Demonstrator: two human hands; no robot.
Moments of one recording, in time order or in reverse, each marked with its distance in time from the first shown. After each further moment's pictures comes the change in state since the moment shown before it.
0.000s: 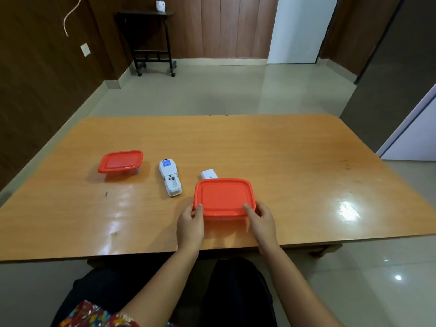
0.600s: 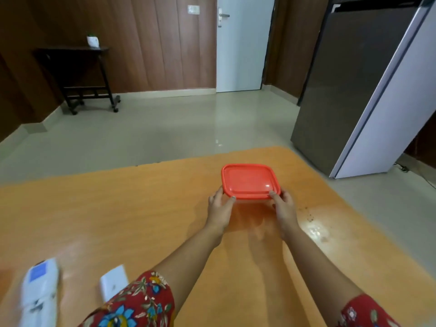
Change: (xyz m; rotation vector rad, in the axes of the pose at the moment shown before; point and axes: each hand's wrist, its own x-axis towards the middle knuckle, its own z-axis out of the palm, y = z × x) left_hand 0.132 0.152 0.293 -0.139 -0.541 0.205; right_hand 0.289 -0.032 -0.176 0.274 0.315 -0.096
